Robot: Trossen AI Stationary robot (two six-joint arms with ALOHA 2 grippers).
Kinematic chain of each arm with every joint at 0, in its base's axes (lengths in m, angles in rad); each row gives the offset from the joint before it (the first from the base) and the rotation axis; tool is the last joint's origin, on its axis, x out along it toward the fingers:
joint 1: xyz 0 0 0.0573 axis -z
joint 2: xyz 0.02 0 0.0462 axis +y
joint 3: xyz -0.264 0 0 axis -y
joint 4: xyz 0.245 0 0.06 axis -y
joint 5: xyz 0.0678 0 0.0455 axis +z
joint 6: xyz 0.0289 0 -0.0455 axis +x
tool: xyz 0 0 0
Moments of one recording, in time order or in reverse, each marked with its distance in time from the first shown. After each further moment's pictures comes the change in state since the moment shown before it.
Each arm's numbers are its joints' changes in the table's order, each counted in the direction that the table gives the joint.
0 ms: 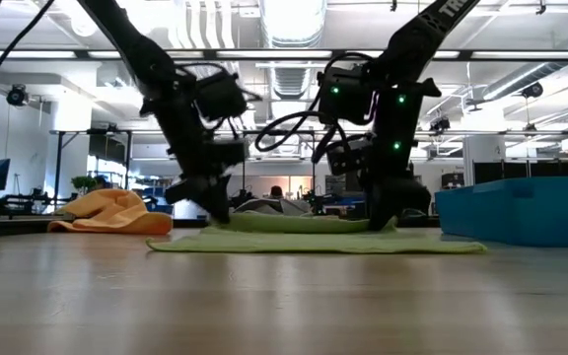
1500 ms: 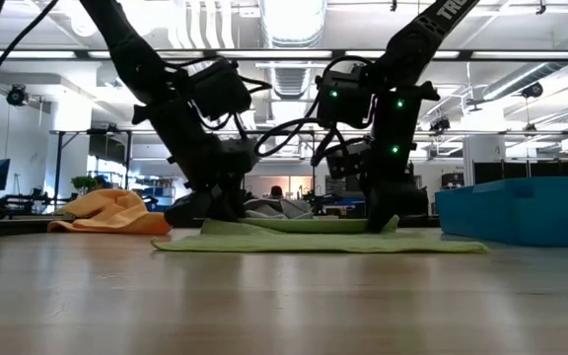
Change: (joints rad) left arm 0.168 0.052 -0.072 0.196 0.159 0.099; right arm -0.001 0.024 0.003 -0.003 -0.035 0.012
